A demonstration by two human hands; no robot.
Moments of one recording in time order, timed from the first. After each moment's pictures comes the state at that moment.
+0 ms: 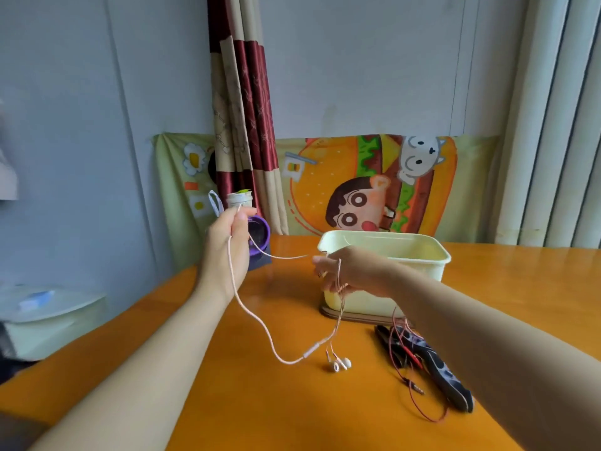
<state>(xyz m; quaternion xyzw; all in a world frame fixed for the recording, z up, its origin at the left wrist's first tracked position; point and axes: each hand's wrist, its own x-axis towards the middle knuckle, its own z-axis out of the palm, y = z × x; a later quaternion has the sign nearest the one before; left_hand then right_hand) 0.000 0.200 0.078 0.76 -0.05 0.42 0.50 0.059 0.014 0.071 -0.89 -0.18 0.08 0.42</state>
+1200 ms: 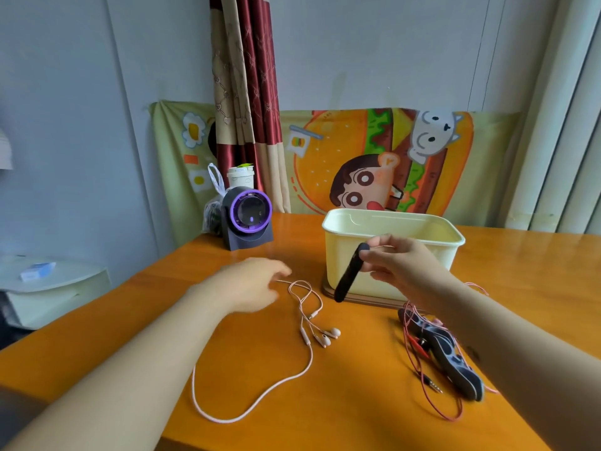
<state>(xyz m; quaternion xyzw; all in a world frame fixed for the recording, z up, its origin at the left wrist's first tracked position) 0.024 0.215 0.028 0.99 -0.07 -0.03 0.12 0.044 -0.033 0.041 -0.73 -0.11 0.01 0.68</state>
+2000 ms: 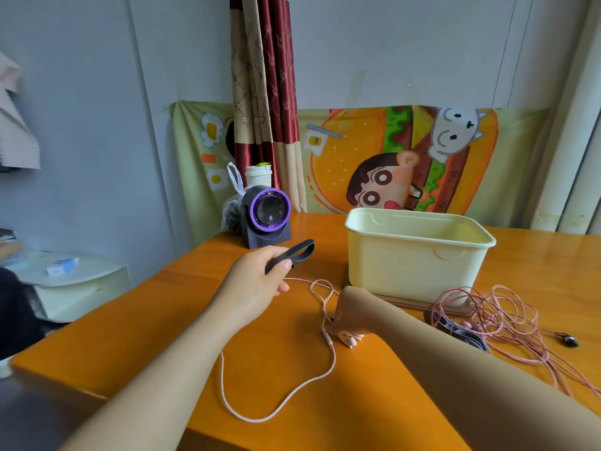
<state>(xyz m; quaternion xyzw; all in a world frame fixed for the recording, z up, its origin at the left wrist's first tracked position) -0.010 0.222 0.021 0.89 -0.03 0.19 0.41 0.073 0.058 -0.025 -0.97 -0.15 0.10 0.12</state>
